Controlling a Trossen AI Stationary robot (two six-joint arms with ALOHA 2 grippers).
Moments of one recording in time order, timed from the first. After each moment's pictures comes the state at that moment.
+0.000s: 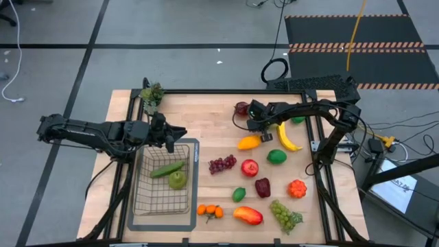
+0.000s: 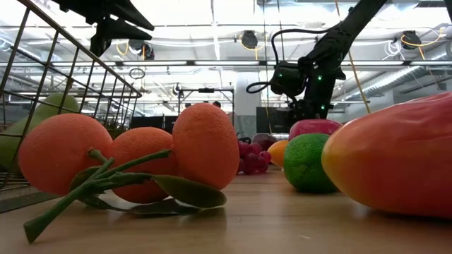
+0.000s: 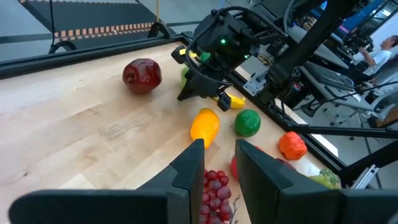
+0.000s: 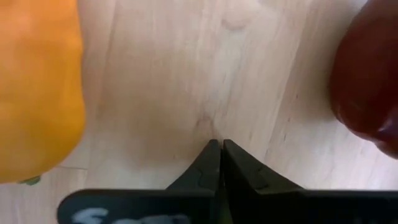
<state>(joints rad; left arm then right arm) -0.10 0.82 0.67 -0.20 -0.40 -0.71 -0.48 1.72 0.88 -0.47 0.13 -0.76</state>
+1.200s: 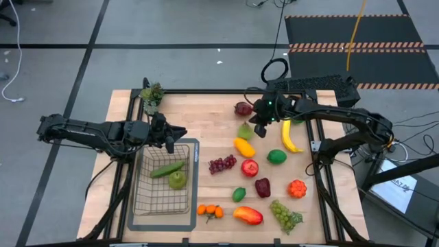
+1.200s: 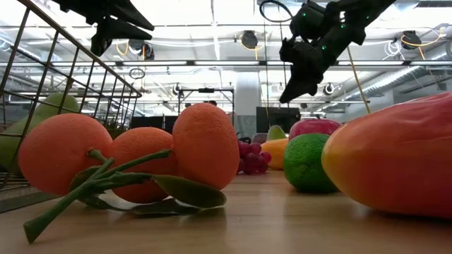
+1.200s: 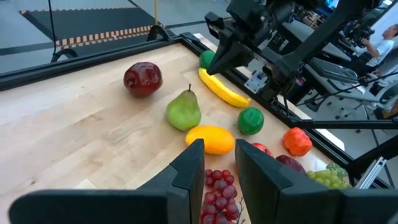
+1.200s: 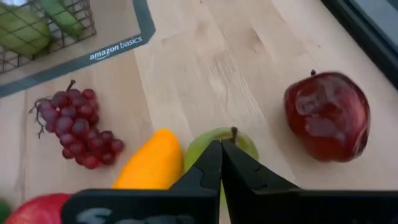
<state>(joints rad) -0.10 0.82 0.67 -0.20 -0.40 -0.65 -0.46 1.33 0.88 -0.38 -0.20 0.02</state>
